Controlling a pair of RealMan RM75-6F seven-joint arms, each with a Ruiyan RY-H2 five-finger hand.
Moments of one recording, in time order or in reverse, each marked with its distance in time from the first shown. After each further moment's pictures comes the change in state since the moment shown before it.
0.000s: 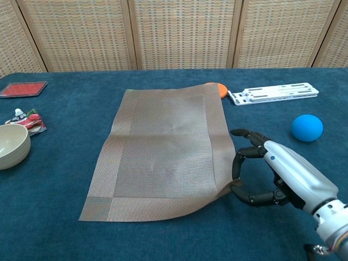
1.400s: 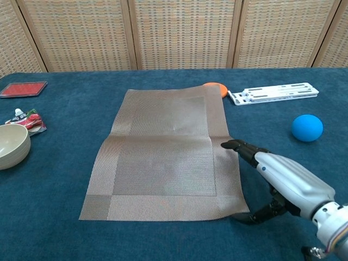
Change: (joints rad) left arm 0.002 -0.006 0.006 0.010 0.010 0.040 0.023; right arm 0.013 0.085 0.004 -0.173 0.086 -0.124 -0.229
